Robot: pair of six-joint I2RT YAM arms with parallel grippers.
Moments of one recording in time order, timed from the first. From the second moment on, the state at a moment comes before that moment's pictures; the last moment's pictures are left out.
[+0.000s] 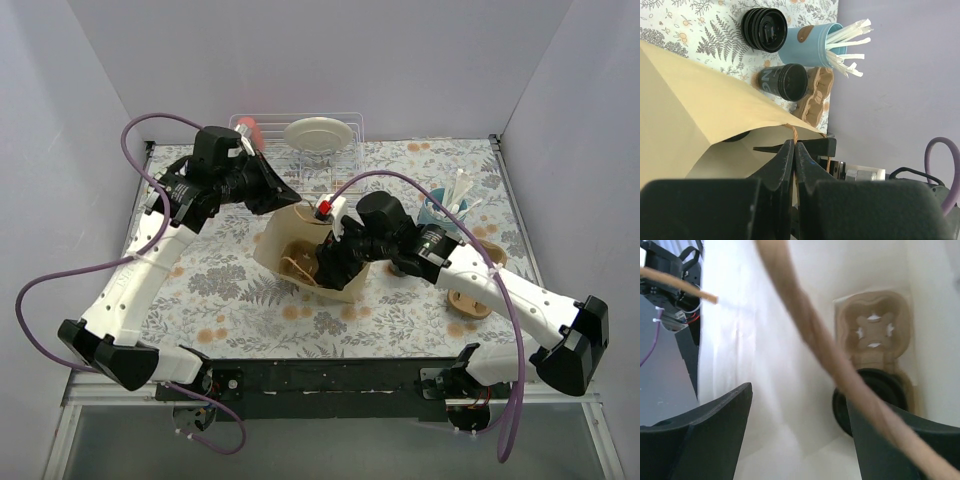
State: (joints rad) left arm -0.48 1.35 1.64 -0.88 0.28 -0.96; right arm 0.92 1.29 1.20 -0.50 -0.36 0.02
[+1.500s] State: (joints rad) left arm -0.45 1.30 1.52 -1.06 0.12 -0.58; right arm 0.82 1.27 1.22 -0.53 -0.54 0.02
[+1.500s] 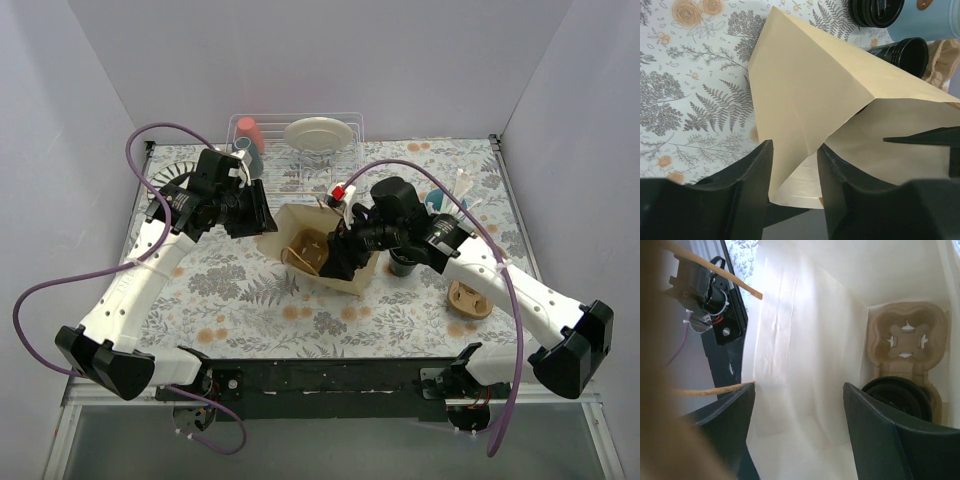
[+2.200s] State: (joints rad) left arm -0.45 1.27 1.52 -1.11 0.18 -0.63; right arm 0.78 1.37 1.38 -0.59 -0.78 0.11
